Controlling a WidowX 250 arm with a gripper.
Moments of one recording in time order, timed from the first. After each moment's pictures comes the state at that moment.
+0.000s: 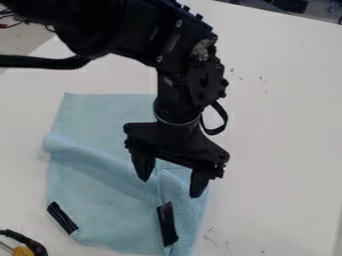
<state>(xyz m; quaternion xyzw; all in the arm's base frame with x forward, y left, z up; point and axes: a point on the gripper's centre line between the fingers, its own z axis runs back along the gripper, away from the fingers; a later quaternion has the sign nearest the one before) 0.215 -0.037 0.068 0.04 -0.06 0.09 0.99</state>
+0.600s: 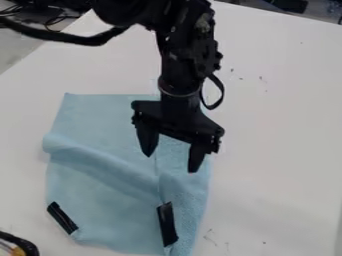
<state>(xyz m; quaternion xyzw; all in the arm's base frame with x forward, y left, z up) 0.249 -0.016 0.061 0.04 -0.03 0.06 1.00</state>
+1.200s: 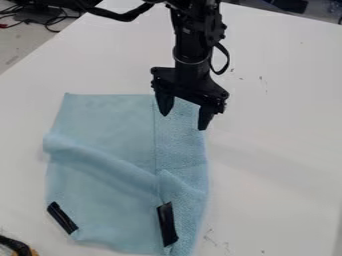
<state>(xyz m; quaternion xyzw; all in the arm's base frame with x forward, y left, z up) 0.328 0.010 0.050 0.05 -0.09 0.03 0.99</state>
